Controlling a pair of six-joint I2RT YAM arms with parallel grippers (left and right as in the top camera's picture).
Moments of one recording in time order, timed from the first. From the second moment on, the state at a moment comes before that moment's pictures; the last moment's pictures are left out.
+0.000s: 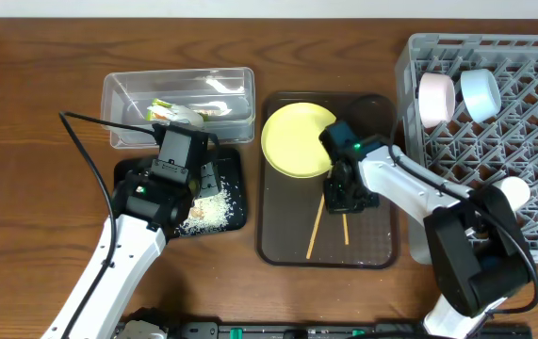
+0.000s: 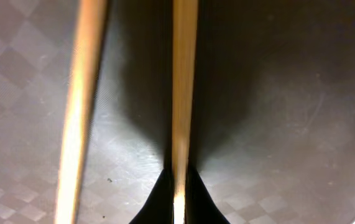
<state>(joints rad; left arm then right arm) -0.33 1.21 0.97 -0.81 -0.19 -0.51 0.47 1.86 1.11 -0.86 -0.05 0.43</state>
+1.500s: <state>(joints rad) -0.33 1.21 0.97 -0.81 -0.19 -0.51 0.12 1.46 1.16 -0.90 -0.11 0.18</state>
